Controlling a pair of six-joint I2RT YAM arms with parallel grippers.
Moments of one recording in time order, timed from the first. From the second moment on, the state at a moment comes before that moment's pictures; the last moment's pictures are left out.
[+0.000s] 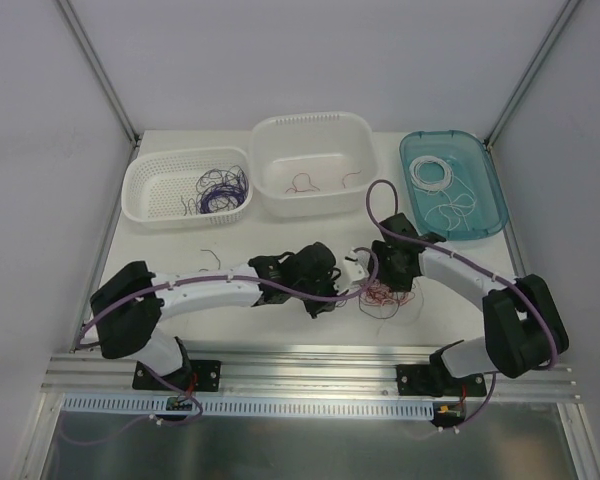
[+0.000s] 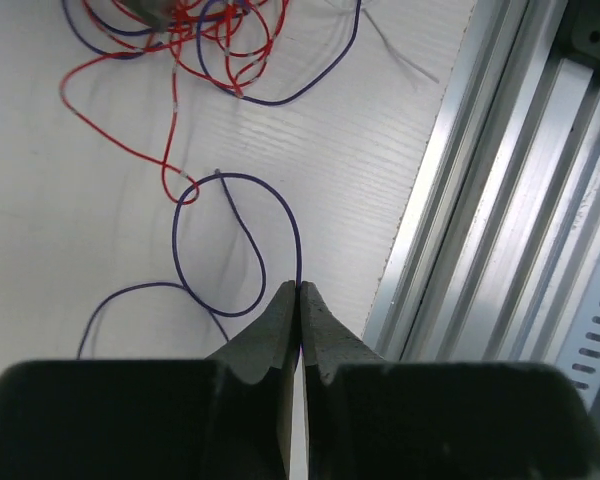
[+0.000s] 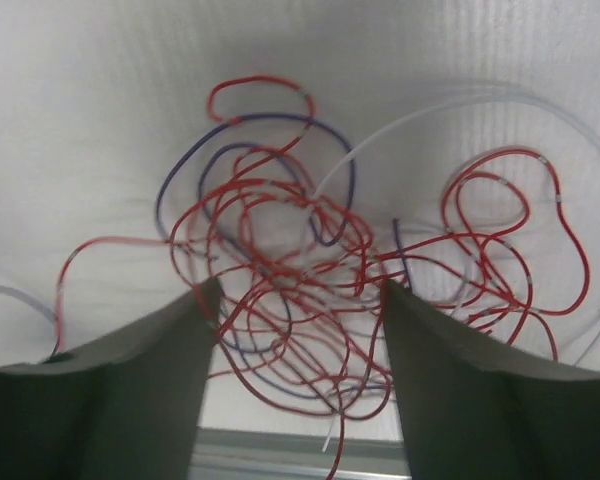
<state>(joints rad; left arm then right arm) -1.11 1.58 1.00 -0.28 0.20 0.04 0.46 1.39 0.78 -0.61 0.02 0.64</state>
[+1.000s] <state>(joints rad) -0.31 1.15 1.61 -0.68 -0.09 0.00 0.27 1.29 0.72 -0.70 0.18 0.64</state>
